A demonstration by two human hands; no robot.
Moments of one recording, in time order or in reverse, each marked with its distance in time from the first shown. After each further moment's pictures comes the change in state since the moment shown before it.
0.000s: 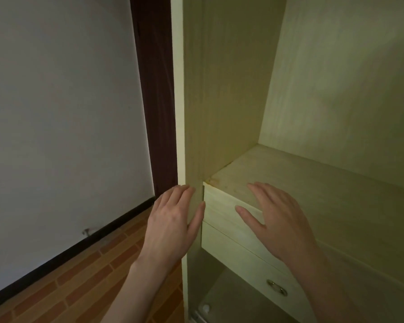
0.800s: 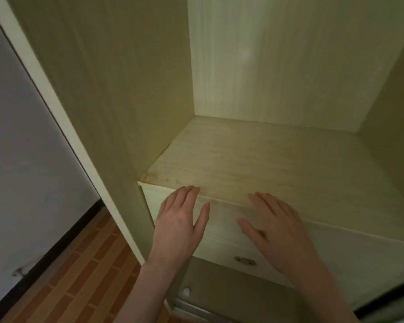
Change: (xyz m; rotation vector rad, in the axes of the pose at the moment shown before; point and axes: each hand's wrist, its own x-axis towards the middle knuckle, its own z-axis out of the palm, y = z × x) left_hand 0.055 0.067 0.150 -0.206 -0.172 0.298; right_hand -0.036 0.102 0.074 0.003 -0.020 0.381
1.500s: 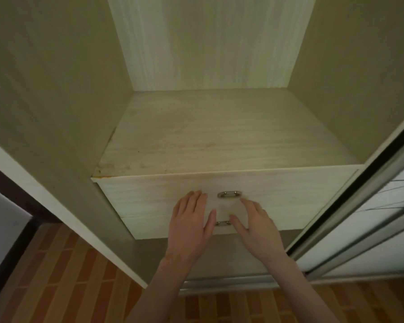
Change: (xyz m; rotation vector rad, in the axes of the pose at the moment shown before) left_hand -0.043 -0.013 0.100 -0.169 -0.173 0.312; right_hand -0.063 -0.011 0.107 0.219 0.005 0.503
